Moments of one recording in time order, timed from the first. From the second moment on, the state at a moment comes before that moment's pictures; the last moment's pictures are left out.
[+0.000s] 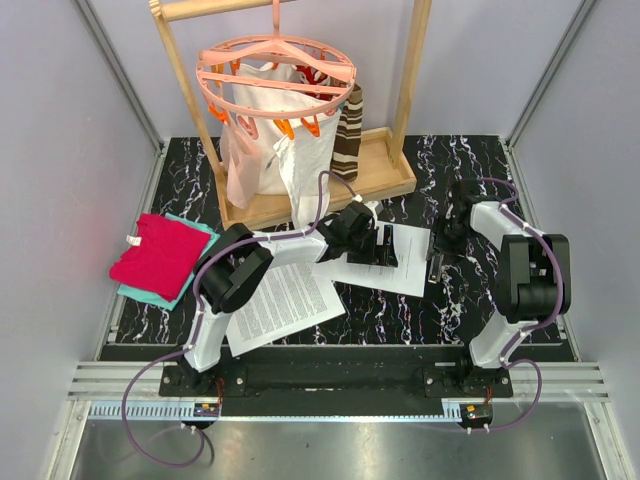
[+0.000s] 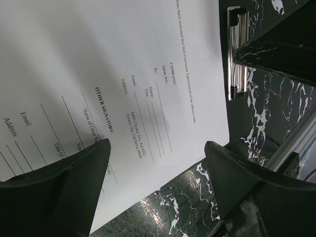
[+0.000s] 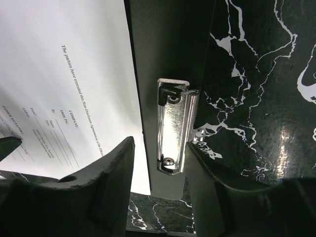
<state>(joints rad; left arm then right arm) -0.85 2.08 1.38 -0.06 0.25 -0.68 0.01 1.72 1.10 -0.70 -0.12 0.29</state>
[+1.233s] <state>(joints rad) -0.87 2.06 1.44 -0.21 0.23 -0.64 0.01 1.80 1.12 -0.71 -0.07 0.27</state>
